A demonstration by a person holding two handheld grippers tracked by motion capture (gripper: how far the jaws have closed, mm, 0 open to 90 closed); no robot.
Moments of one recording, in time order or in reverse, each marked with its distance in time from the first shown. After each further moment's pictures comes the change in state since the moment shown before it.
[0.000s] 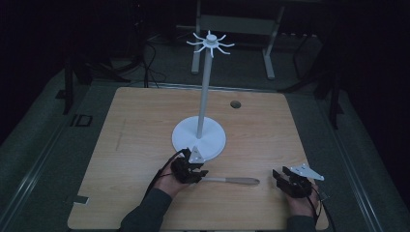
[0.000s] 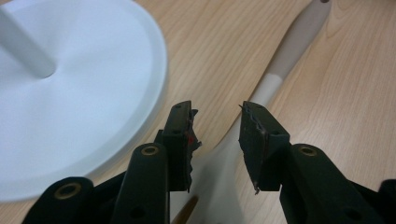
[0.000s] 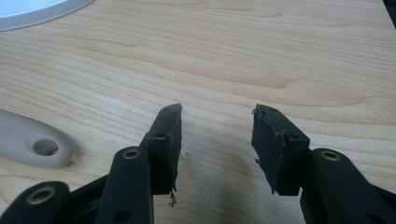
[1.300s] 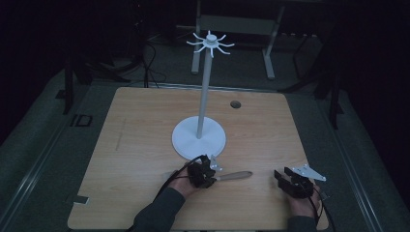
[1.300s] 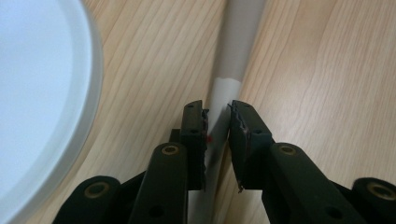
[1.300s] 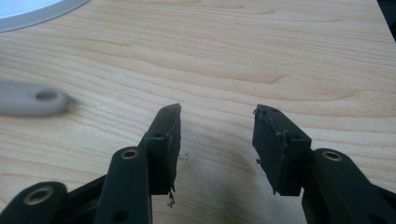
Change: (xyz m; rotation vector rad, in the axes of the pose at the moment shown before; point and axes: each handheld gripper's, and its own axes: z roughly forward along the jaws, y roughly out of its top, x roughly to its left) left arm -0.018 0.010 0.041 0.186 -0.055 0.113; right arm -0.003 -0.002 -0.002 0.002 -0.007 0.018
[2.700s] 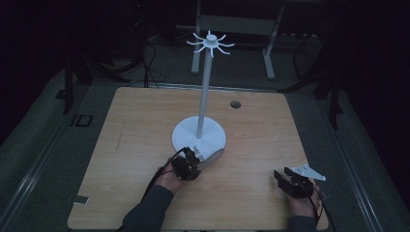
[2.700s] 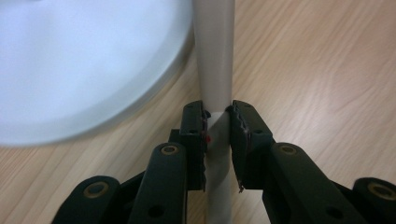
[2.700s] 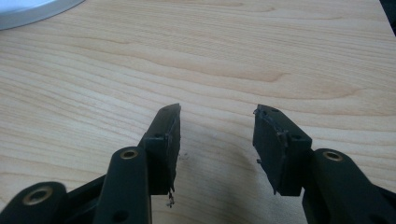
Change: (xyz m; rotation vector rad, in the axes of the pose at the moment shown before) left arm 0.030 -0.024 -0.025 0.059 0.100 -0.198; right arm 0.000 0.000 0.000 0.009 0.000 0.001
